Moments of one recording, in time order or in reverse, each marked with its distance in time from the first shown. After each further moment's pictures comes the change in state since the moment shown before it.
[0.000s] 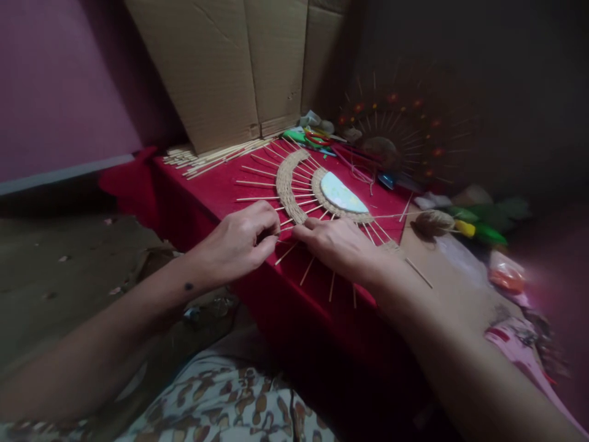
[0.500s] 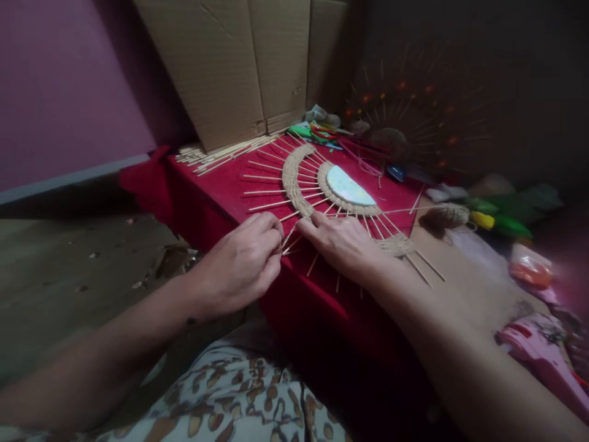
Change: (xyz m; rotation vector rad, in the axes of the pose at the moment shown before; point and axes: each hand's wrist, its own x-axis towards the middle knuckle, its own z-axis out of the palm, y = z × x) left_hand -0.027 0.027 0.001 0.146 -0.083 0.039; right_hand -0.006 -0.013 0.007 -0.099 -0.014 0.080
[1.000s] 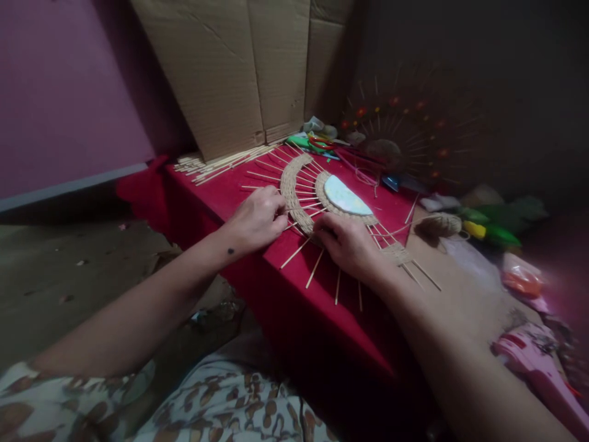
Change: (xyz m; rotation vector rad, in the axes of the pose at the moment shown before) left_hand 0.065 -0.048 0.012 0.095 0.112 -0.125; right_hand 0.003 0.022 0.027 0.664 0.348 0.176
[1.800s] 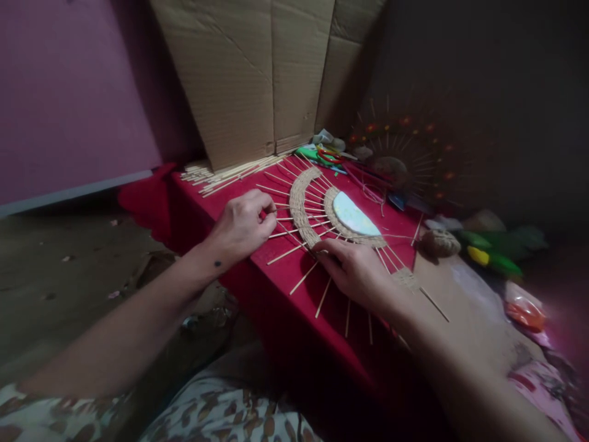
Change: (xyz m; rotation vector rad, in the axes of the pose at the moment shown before) left_hand -0.005 -0.029 -0.014 -0.101 0.229 -0.154; right_hand 0.006 -0.014 -0.006 -0.087 -0.119 0.028
